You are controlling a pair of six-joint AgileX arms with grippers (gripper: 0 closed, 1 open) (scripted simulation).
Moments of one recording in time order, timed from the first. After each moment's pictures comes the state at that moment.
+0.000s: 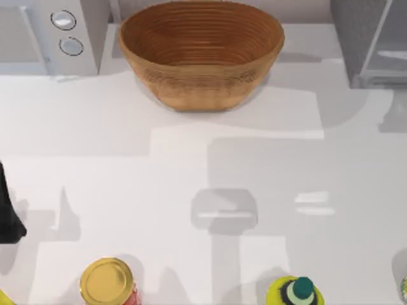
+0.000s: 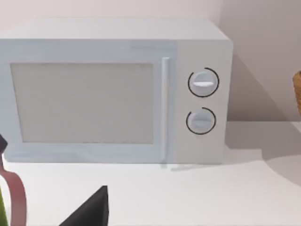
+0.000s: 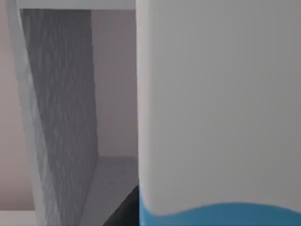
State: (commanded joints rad) left arm 0.00 0.00 0.00 0.00 0.00 0.00; right arm -0.21 1.34 0.56 0.79 -0.19 0.01
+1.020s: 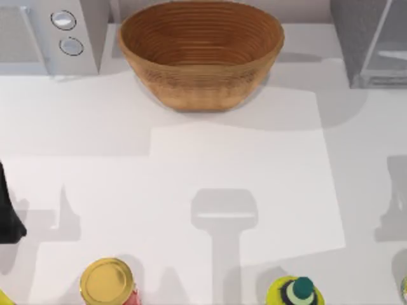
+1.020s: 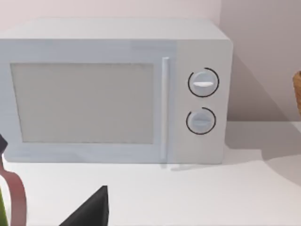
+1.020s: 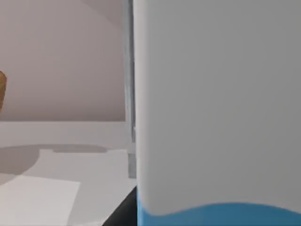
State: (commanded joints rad) left arm 0.00 0.00 0.00 0.00 0.00 0.00; right arm 0.00 0.01 0.00 0.00 0.00 0.00
